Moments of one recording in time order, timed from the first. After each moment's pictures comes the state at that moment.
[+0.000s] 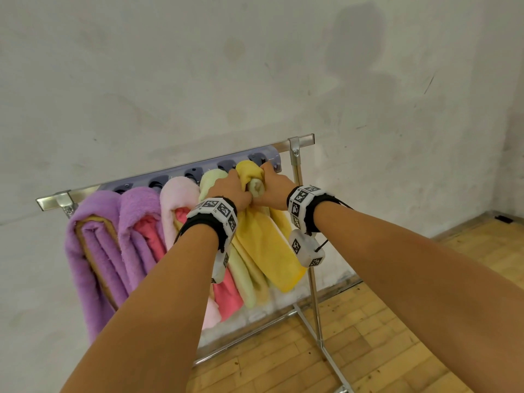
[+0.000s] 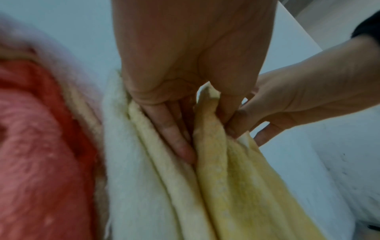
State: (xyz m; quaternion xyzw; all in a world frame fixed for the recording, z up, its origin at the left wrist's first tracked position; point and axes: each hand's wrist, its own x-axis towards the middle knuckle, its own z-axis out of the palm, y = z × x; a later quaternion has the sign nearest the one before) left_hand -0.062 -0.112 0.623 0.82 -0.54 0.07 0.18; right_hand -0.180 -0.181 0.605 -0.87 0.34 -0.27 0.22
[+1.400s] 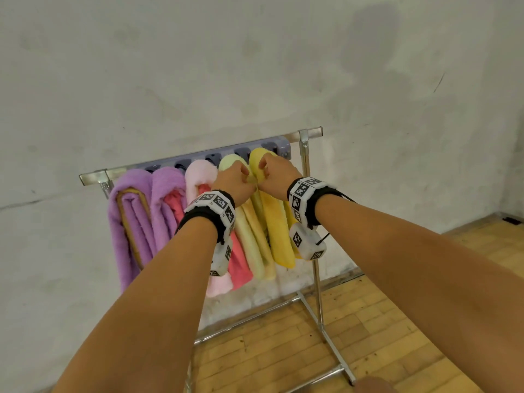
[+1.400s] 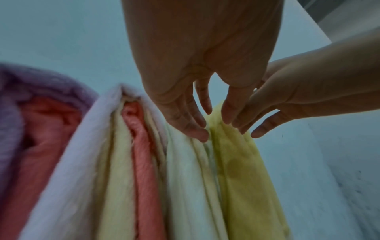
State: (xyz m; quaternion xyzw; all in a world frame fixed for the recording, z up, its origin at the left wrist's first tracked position) left_hand -0.081 -0.030 0.619 0.77 -0.54 0.00 0.34; right_hand -0.194 -0.116 0.616 -0.88 0.34 -0.29 0.15
